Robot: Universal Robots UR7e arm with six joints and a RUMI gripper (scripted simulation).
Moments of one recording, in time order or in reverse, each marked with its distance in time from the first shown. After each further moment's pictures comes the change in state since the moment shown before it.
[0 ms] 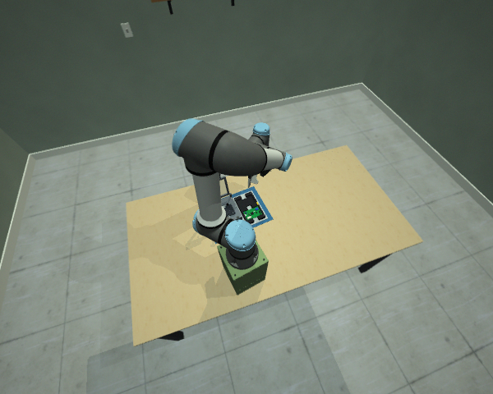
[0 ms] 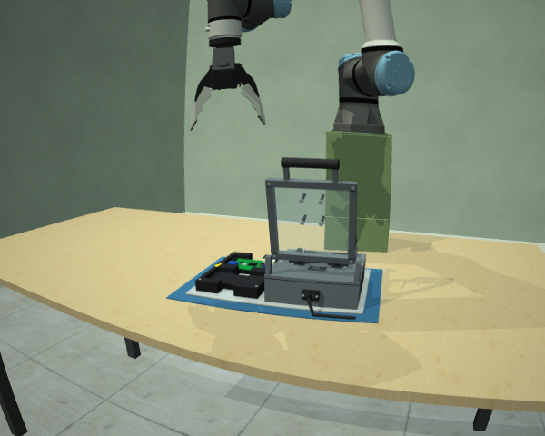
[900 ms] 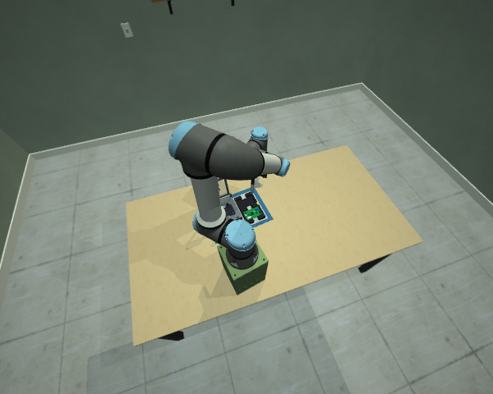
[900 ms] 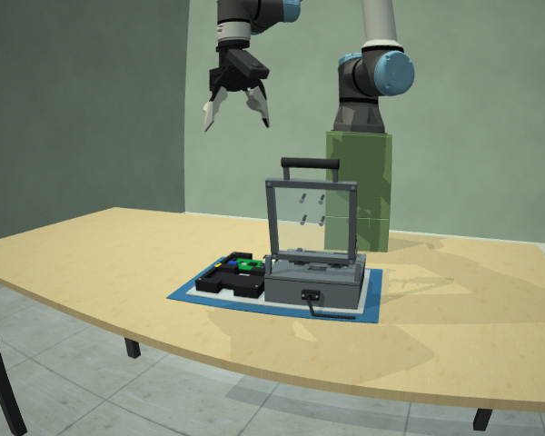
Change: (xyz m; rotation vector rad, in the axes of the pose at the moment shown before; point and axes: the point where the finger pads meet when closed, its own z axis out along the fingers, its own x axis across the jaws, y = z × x) arm -0.023 0.002 0.006 0.017 0.028 -0.501
